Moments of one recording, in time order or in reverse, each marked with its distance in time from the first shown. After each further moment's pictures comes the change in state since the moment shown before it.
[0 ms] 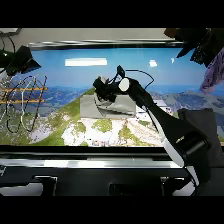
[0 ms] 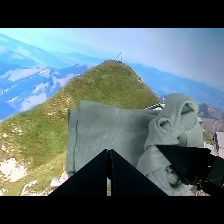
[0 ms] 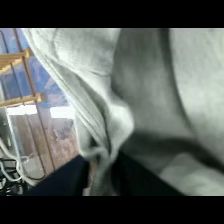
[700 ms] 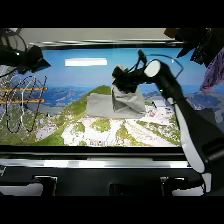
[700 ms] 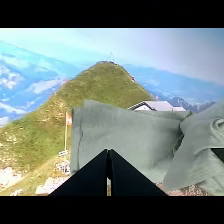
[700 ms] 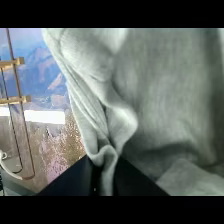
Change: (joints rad) left arm -0.058 -0.026 0.005 -0.008 0.040 -0.001; right arm -0.174 0.141 0.000 -0.087 0.226 -0.092
